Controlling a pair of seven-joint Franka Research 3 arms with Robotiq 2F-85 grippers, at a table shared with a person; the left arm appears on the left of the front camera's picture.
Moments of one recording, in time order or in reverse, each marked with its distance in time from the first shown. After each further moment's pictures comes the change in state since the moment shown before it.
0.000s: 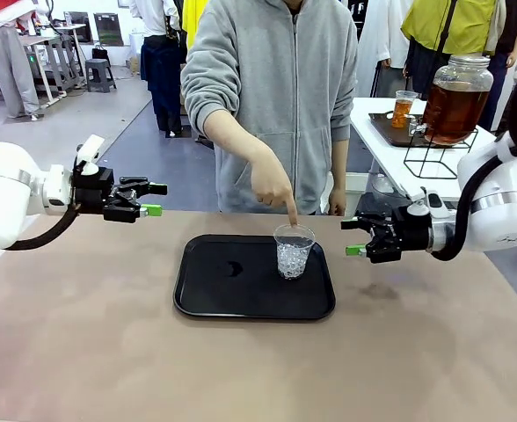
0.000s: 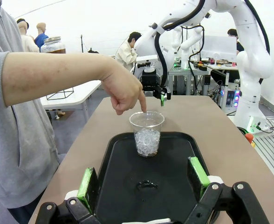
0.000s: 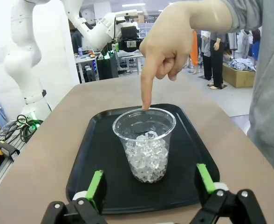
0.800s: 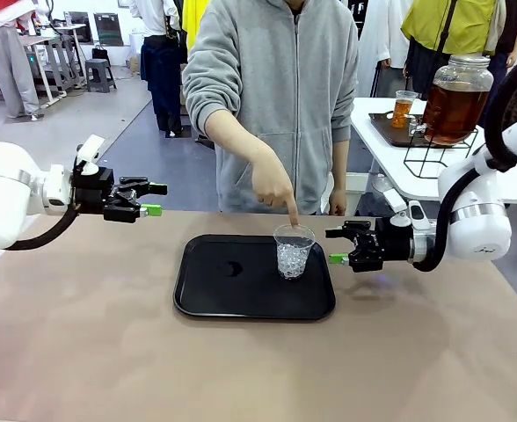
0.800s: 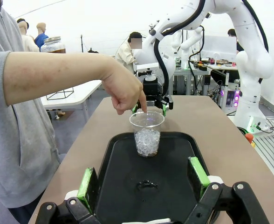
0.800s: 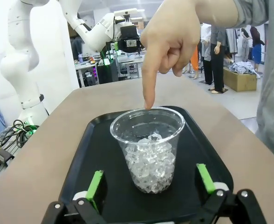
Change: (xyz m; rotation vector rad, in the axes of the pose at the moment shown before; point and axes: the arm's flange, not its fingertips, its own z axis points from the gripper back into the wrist) left arm 0.000 0.000 0.000 0.000 0.000 0.000; right arm -0.021 0.005 -0.035 -0.005 -0.039 -0.011
